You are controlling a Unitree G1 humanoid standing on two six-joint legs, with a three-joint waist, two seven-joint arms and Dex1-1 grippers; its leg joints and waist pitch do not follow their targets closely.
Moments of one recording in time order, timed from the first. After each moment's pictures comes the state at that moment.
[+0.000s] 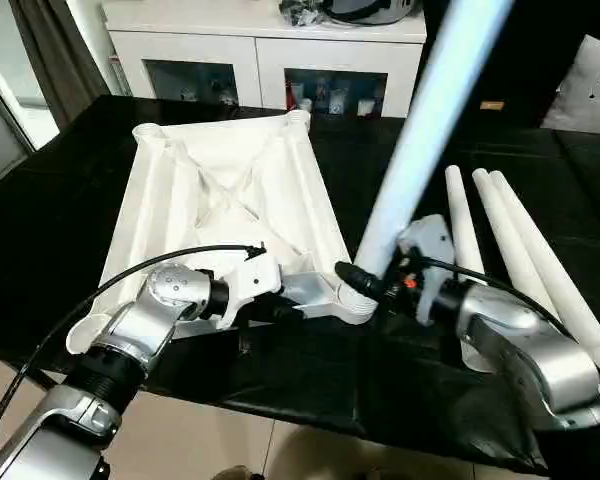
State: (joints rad) left arm -0.53 0.43 -0.40 0.49 -0.03 -0.01 -1.11; right arm -0.28 -0.39 0.16 -0.14 0.31 0.56 0.64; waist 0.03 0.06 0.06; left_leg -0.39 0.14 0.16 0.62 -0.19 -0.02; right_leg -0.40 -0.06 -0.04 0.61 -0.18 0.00
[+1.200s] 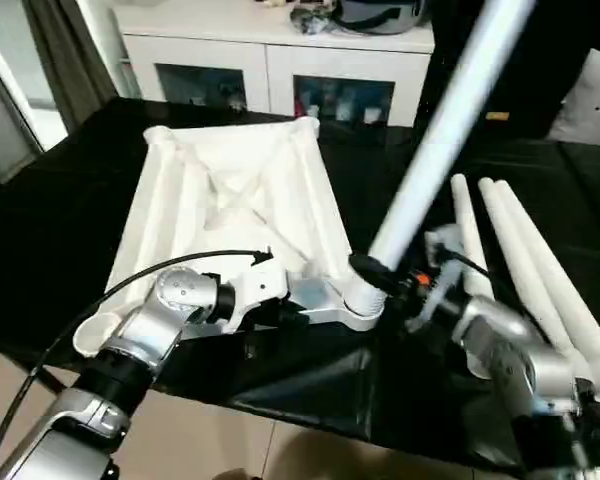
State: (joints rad) left arm -0.52 0.38 -0.38 0.52 0.00 -0.03 -1.11; right arm -0.24 -0.23 -0.03 0.17 0.46 0.38 0.73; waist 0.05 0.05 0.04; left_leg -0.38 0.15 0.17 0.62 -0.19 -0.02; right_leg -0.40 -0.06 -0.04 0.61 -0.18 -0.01
